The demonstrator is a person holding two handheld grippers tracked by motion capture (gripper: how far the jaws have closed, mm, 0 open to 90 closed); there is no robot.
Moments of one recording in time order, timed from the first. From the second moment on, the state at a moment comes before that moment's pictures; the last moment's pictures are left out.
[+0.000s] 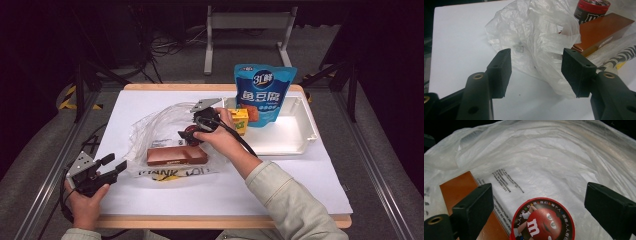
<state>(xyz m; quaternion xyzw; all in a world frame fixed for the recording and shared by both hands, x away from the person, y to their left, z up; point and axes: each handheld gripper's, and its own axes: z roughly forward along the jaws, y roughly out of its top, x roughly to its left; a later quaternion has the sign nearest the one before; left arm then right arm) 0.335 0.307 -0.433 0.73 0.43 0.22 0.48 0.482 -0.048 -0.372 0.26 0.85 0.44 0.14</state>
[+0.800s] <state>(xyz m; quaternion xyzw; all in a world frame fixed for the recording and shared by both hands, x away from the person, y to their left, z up) 0.334 0.306 -0.433 0.73 0.43 0.23 0.48 0.487 -0.045 -0.396 0.28 0.87 0.39 0.12</state>
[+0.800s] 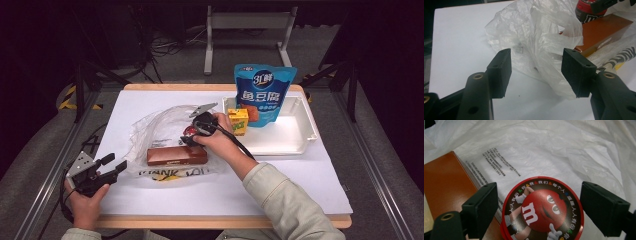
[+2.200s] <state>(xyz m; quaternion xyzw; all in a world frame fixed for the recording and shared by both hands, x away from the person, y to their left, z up) 0.334 0.306 -0.434 0.73 0.43 0.23 0.48 0.491 -0.038 -0.404 0.32 0.88 0.33 0.11</state>
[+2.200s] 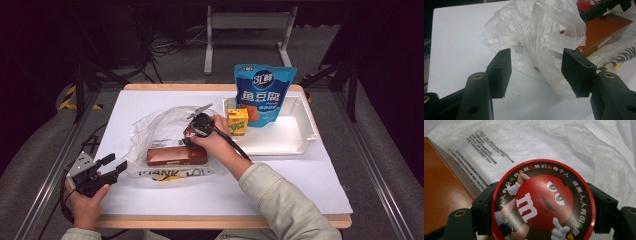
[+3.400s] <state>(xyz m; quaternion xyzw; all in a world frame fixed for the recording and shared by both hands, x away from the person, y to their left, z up) 0.335 0.305 -0.434 0.73 0.43 0.23 0.48 0.478 -0.039 -0.343 0.27 0.87 0.38 0.13</state>
